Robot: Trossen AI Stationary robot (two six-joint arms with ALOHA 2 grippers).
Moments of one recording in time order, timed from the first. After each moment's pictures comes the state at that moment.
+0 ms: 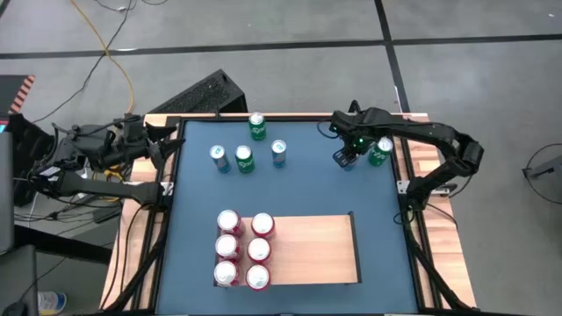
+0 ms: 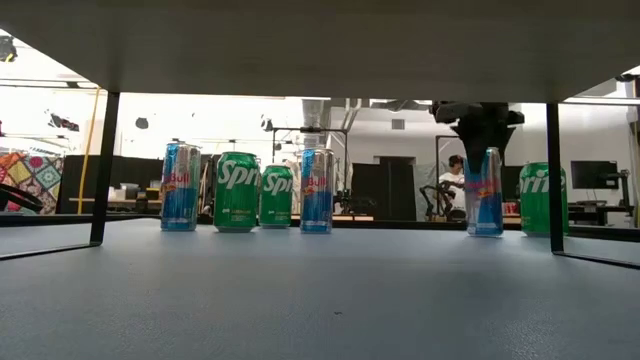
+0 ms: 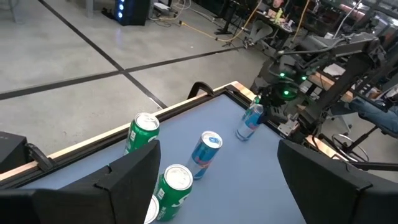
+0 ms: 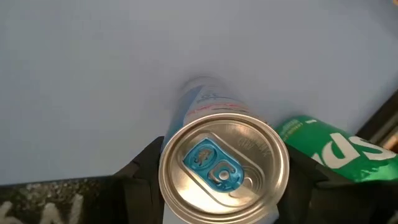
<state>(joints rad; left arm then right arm) 0.03 0.51 1.11 -0.80 -0.54 -0.51 -0.52 1.49 1.17 -1.18 0.15 0.39</state>
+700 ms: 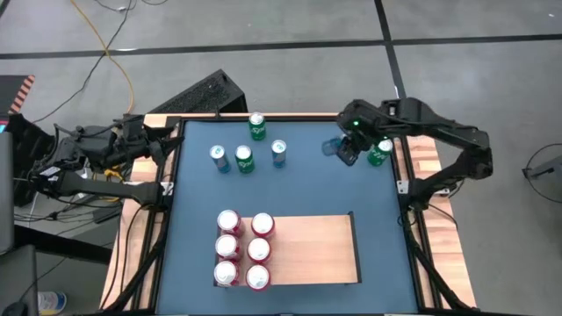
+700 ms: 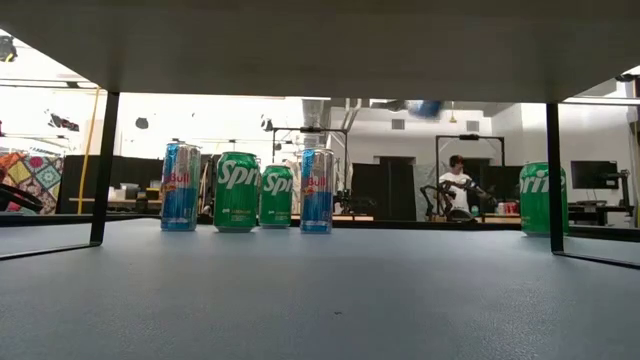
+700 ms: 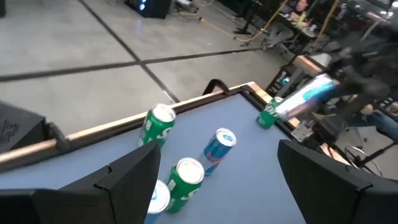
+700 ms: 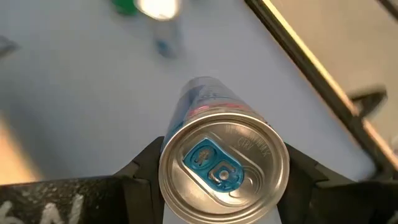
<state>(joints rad) 0.03 0.51 1.11 -0.86 -0.60 -0.62 -0.22 1.40 1.70 -1.37 0.21 0.35</state>
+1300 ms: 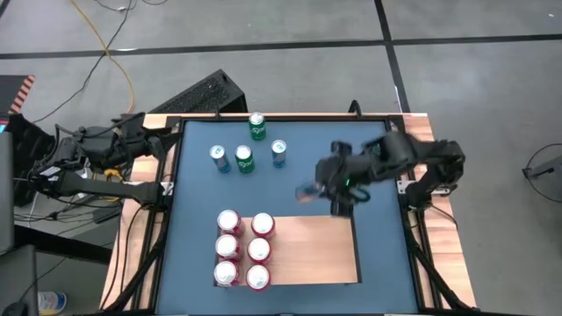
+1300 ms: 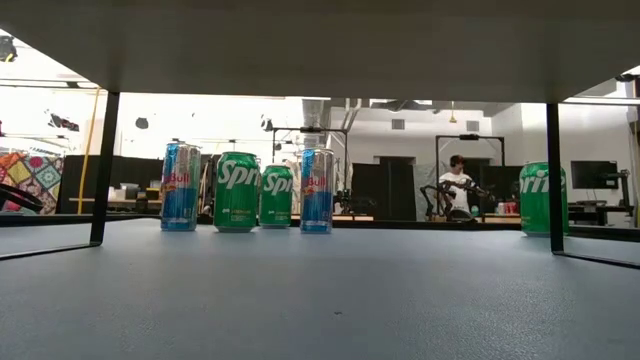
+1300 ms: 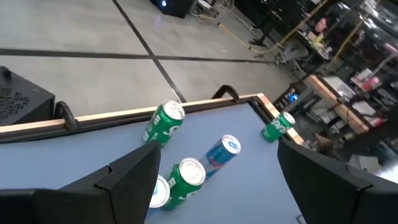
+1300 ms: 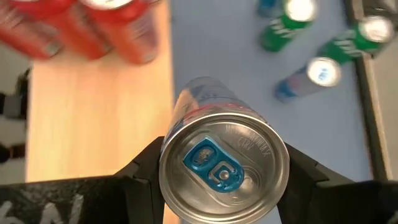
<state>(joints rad) 0.03 0.51 1.11 -0.89 -0.66 -0.77 0.25 1.74 2.25 -1.57 0.23 0.23</state>
